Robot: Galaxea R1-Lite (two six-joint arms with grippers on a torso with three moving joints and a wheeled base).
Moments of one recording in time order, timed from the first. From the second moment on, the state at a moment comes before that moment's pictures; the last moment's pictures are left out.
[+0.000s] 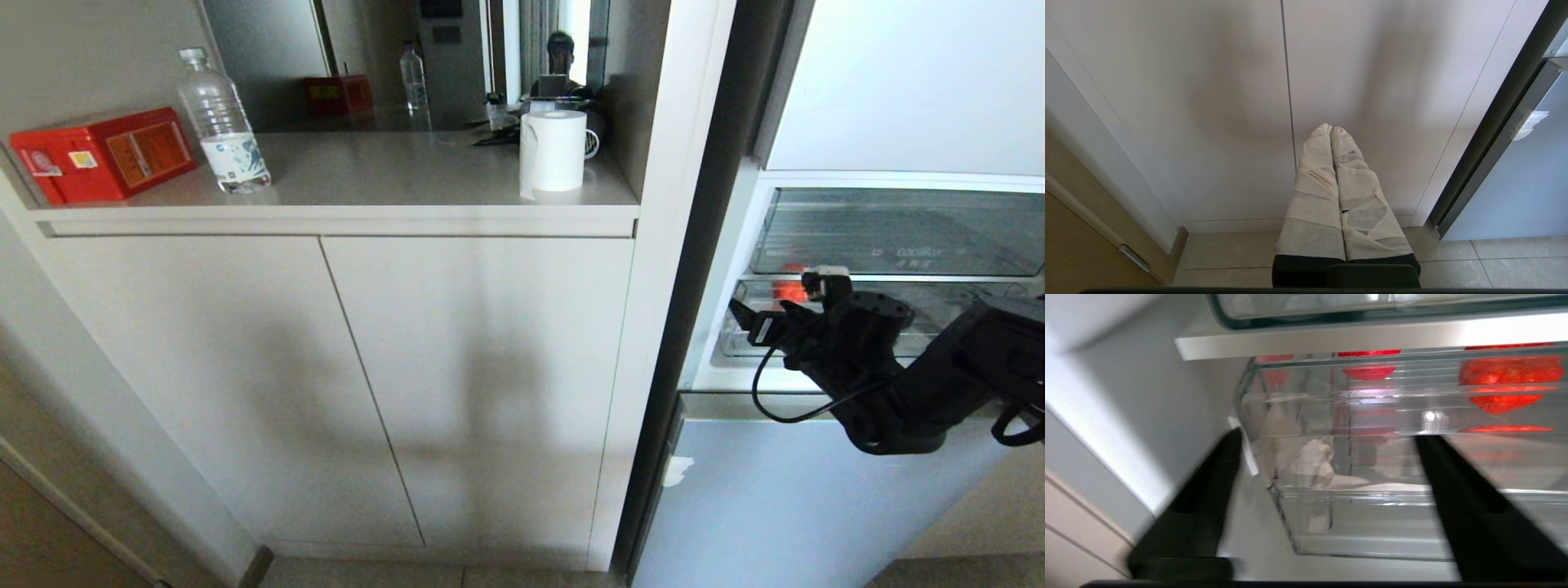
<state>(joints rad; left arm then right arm) 0.00 0.00 0.00 0.01 0.00 0.02 -0.01 2.33 -1.07 -1.30 0.08 0.10</state>
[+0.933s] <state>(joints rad) 0.00 0.00 0.00 0.01 0.00 0.02 0.09 2.33 -1.07 -1.31 0.03 0.10</state>
